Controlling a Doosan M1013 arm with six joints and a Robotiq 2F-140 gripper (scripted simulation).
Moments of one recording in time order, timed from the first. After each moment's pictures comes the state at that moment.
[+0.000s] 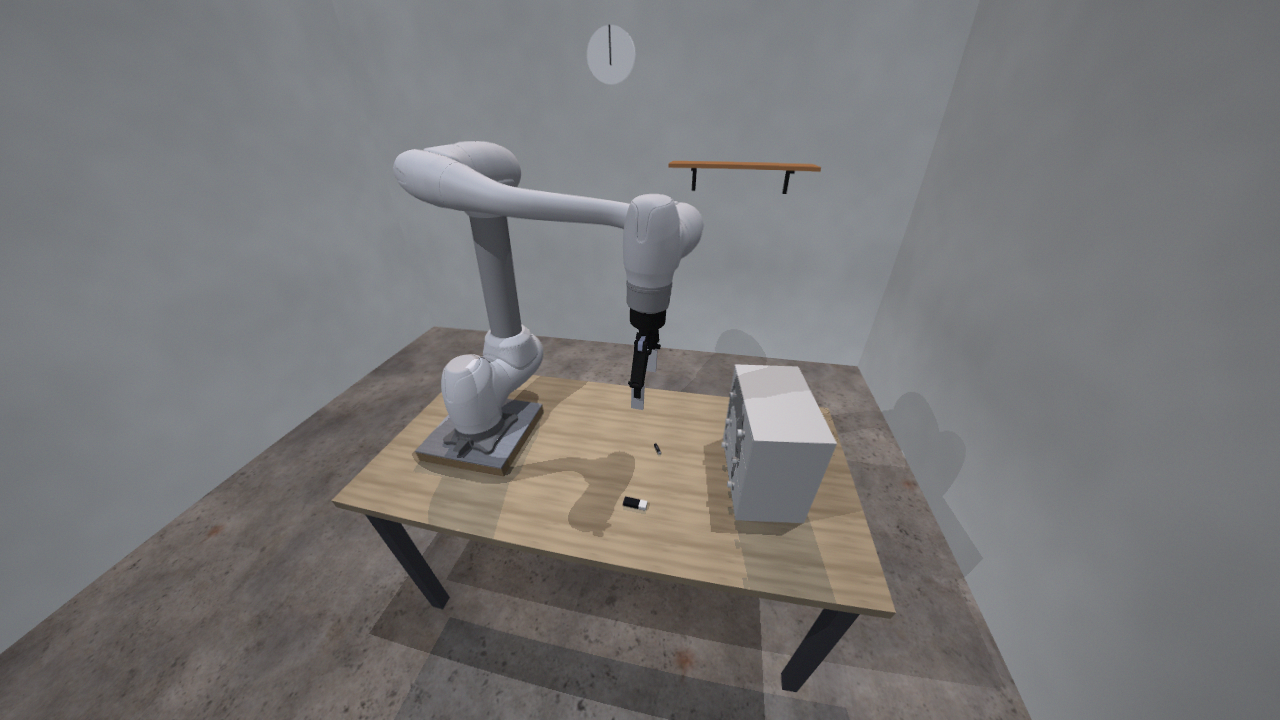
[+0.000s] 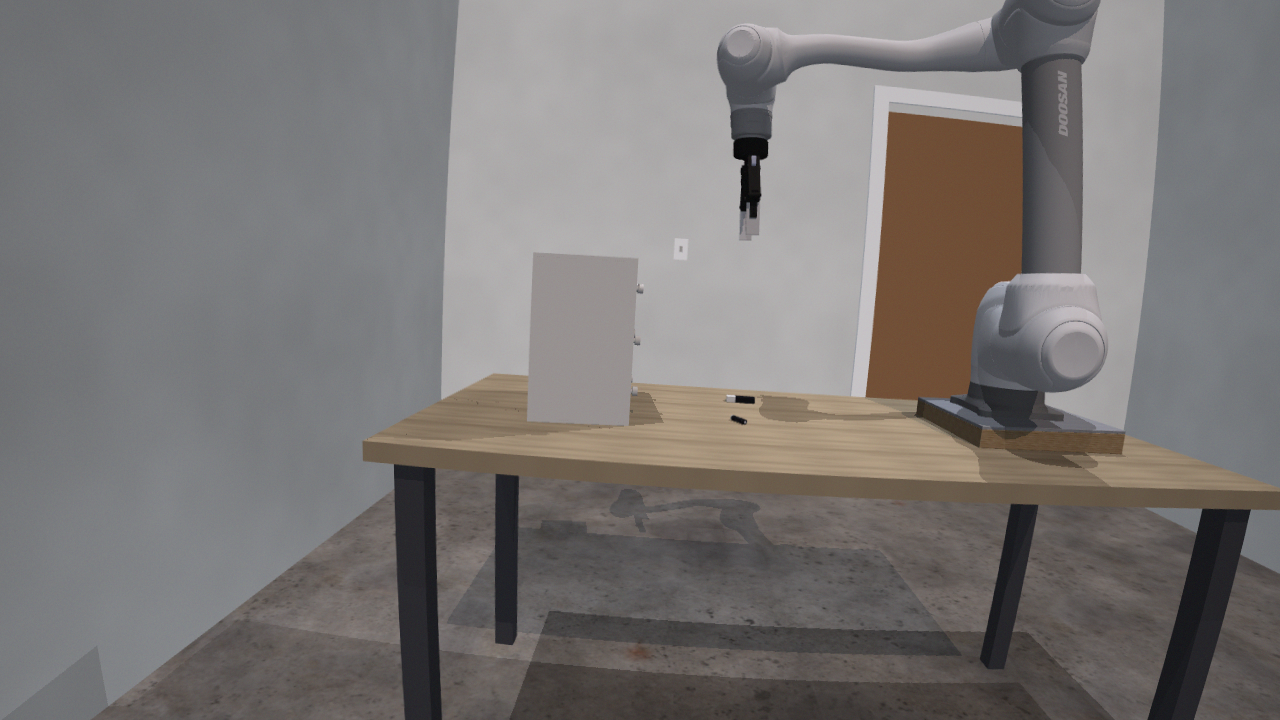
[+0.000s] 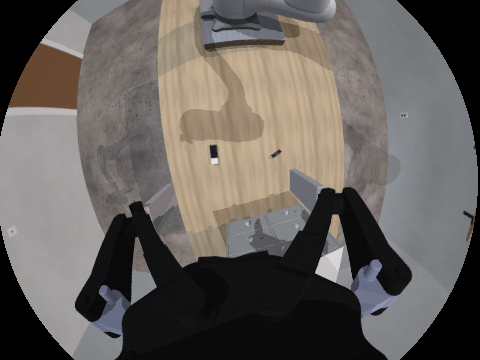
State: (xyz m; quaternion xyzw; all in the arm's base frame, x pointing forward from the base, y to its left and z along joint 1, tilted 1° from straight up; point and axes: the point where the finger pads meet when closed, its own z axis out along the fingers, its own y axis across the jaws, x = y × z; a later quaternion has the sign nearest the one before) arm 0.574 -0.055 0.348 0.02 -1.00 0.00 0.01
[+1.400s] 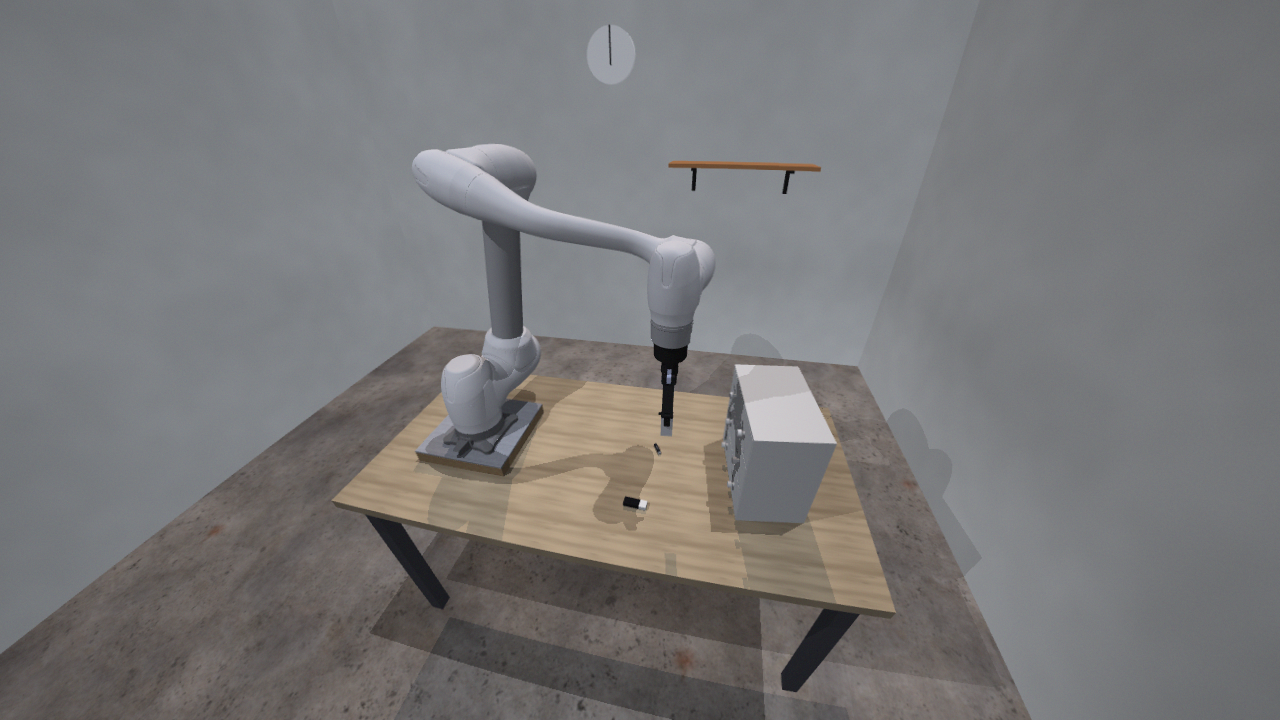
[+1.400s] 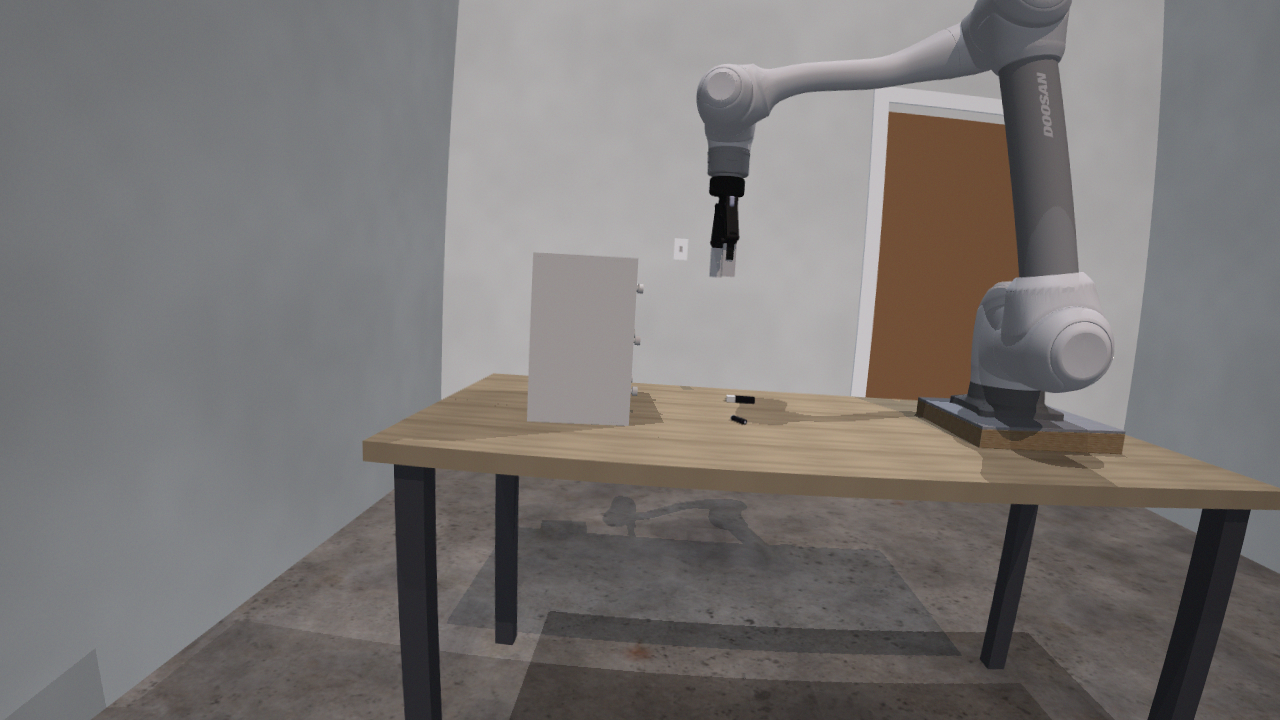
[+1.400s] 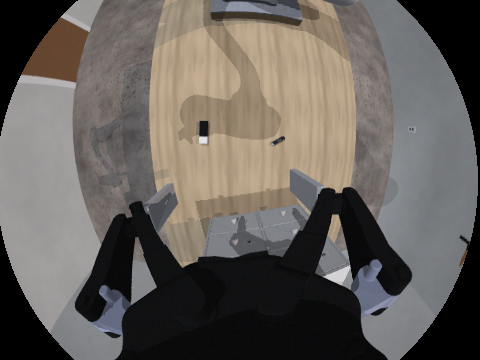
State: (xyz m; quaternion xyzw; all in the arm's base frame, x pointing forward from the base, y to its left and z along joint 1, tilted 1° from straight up) arm 0.630 -0.032 0.260 0.08 -1.00 0.00 -0.01
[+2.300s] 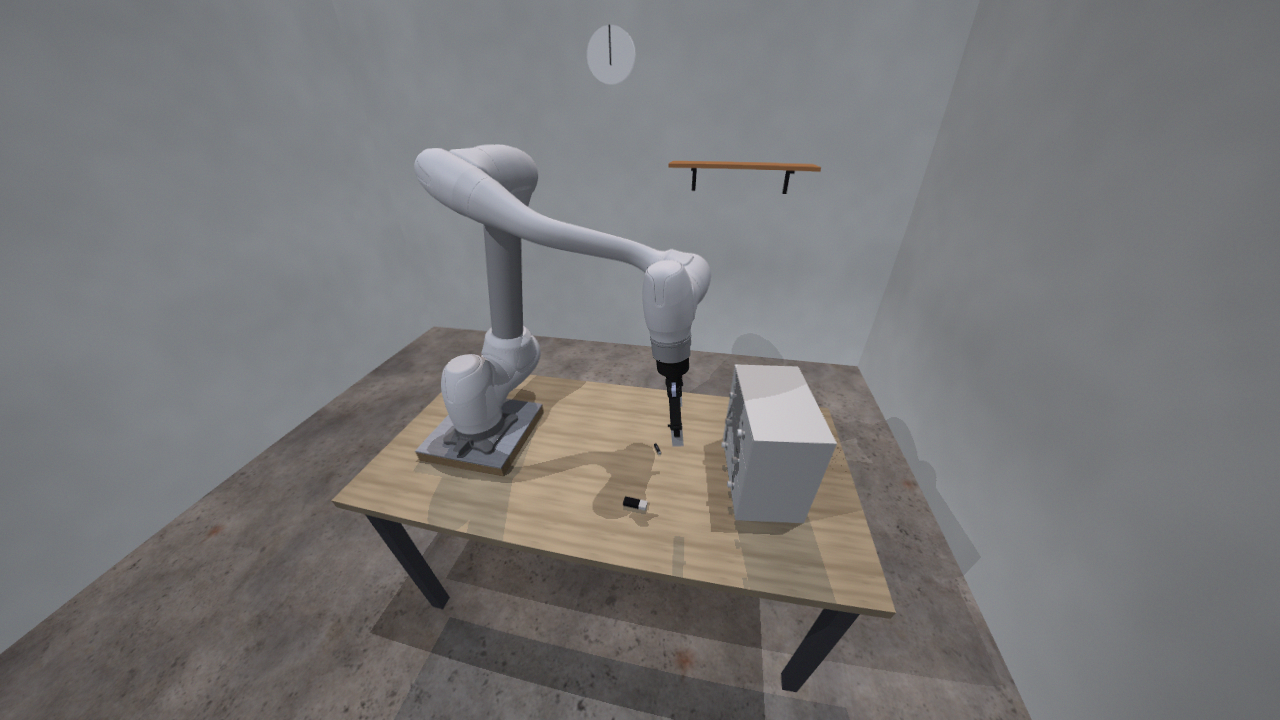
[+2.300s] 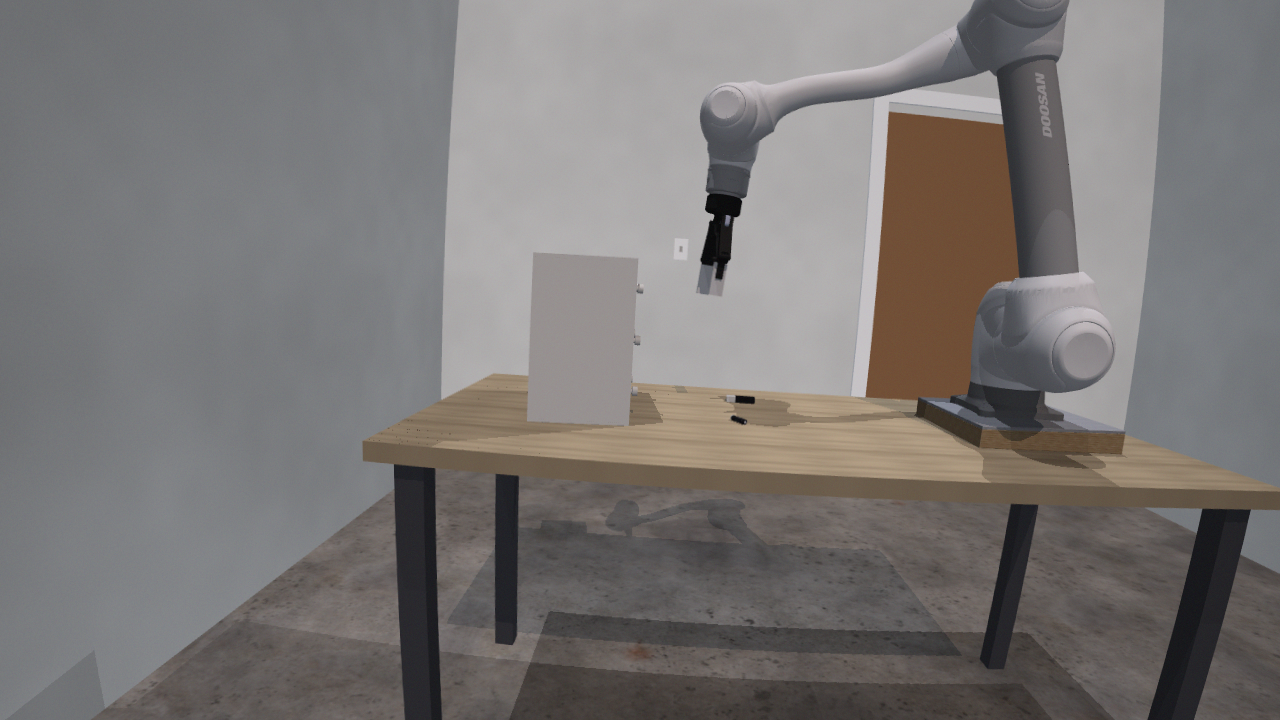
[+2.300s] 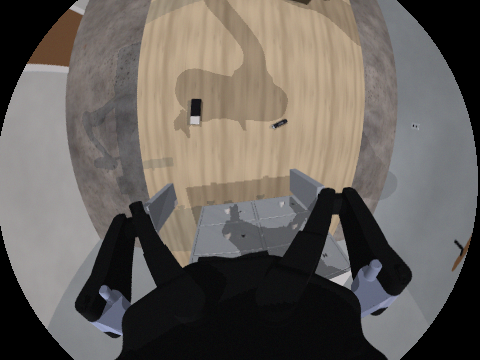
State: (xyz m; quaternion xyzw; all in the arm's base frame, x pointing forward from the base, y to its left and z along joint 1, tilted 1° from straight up) arm 0.655 -0.020 0.220 0.09 -0.99 0.00 -0.06
